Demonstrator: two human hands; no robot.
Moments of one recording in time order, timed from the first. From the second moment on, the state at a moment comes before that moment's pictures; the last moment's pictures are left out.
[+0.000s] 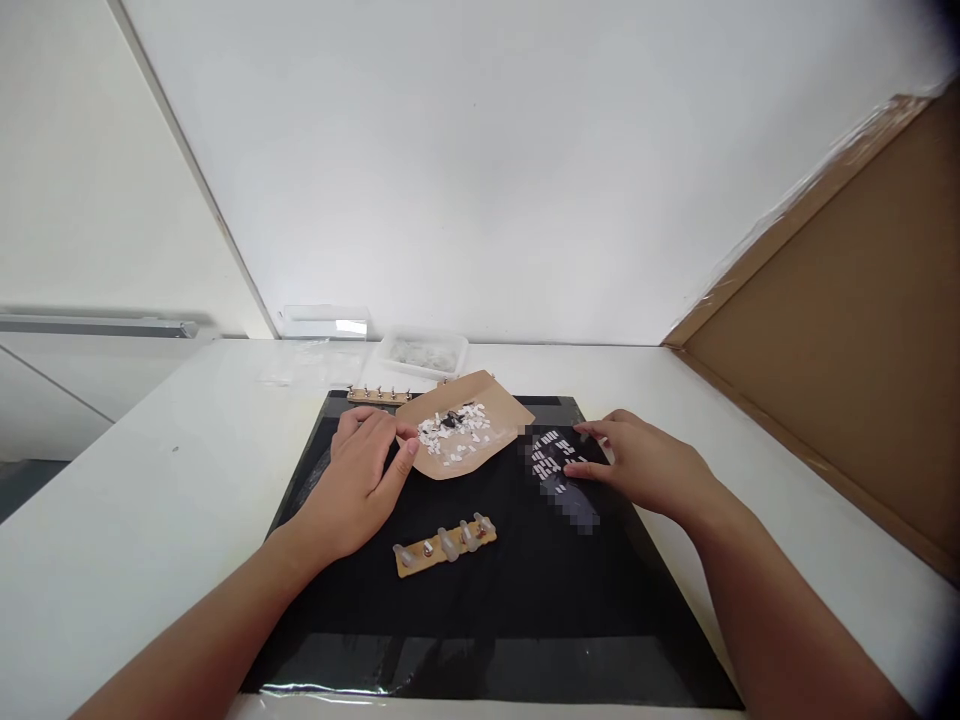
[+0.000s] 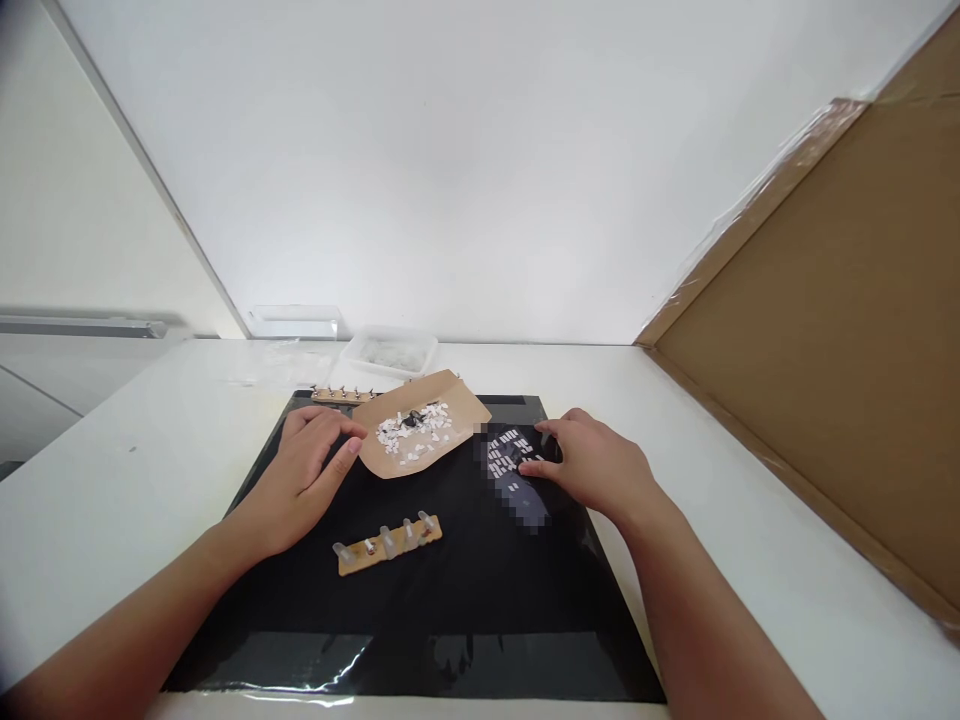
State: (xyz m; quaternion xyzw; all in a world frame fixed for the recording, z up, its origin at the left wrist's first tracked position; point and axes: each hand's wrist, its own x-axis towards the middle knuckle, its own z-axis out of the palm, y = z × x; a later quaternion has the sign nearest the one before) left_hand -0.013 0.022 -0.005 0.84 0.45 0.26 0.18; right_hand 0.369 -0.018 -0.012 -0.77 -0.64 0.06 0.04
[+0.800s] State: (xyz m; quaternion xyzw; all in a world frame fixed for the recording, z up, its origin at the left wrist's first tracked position) left_hand -0.017 0.021 -0.009 0.82 0.42 0.32 0.23; right_hand 0.331 -0.017 -0.016 -0.77 -0.62 0.09 0.10
